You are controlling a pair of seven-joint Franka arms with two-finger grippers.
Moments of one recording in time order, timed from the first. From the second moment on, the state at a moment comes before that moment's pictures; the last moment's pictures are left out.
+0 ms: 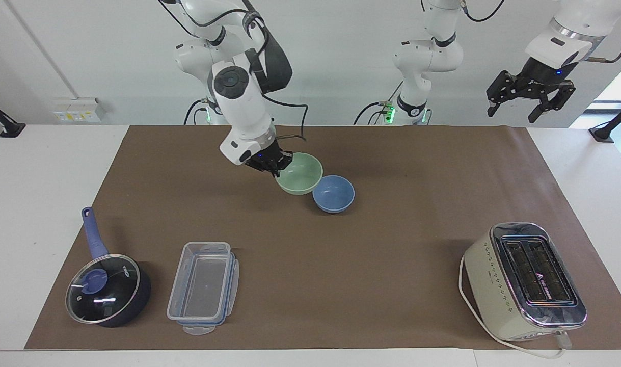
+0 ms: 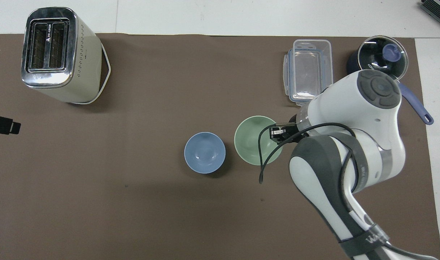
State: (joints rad) left arm -0.12 -0.04 0.09 -1.46 -0.04 1.43 0.19; right arm 0.47 0.21 -0.01 -1.74 0.20 1.92 0.47
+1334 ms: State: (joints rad) left arm -0.12 -0.04 0.09 -1.46 -0.04 1.43 0.19; right arm 0.56 0.35 -0.01 -1.74 0.20 2.03 0.55
